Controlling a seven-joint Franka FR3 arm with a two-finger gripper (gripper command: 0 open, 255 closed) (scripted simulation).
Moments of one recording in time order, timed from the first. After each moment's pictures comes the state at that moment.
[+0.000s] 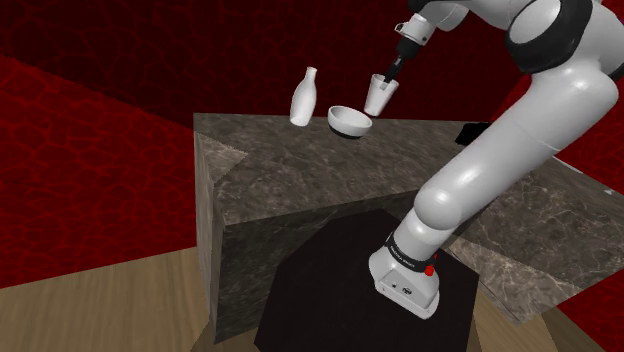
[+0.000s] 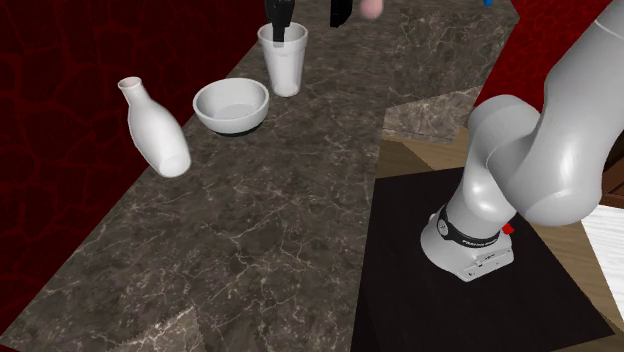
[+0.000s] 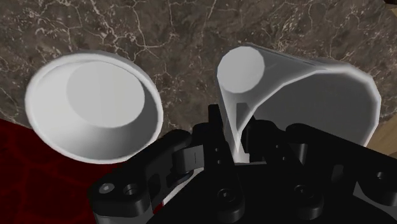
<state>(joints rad) -0.14 -0.19 -0.63 -1.89 0.09 1.71 -0.99</state>
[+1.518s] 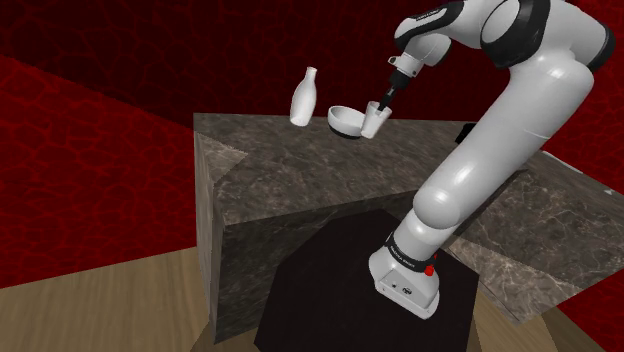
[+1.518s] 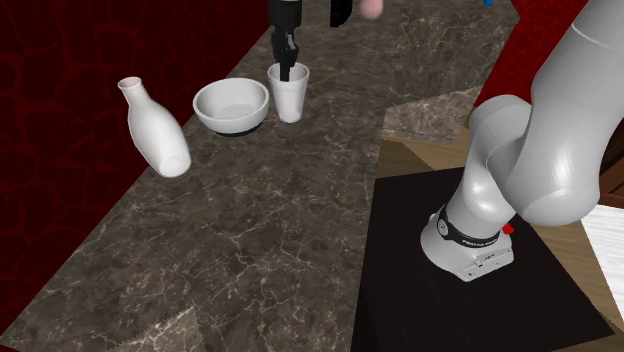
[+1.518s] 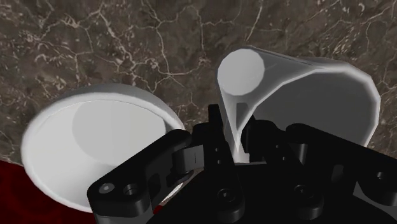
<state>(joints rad) -0.17 -0.05 -0.70 -2.03 0.17 1.93 -1.16</state>
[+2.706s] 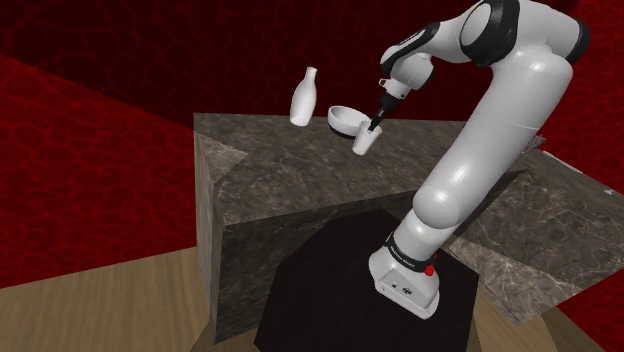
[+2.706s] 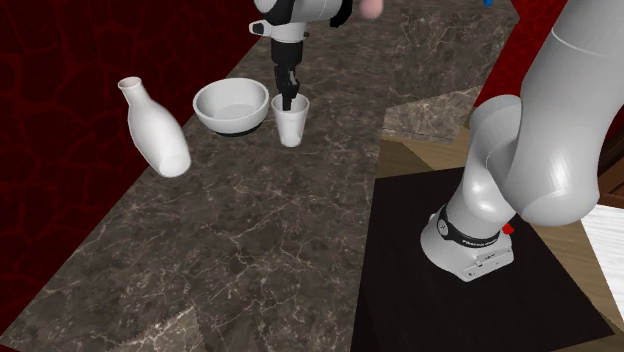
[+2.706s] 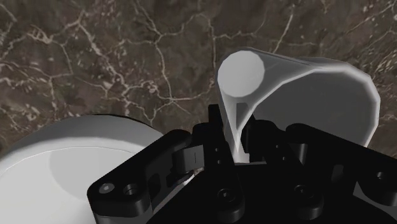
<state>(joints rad) -0.18 0.06 -0.71 -2.16 0.27 2.13 -1.26</state>
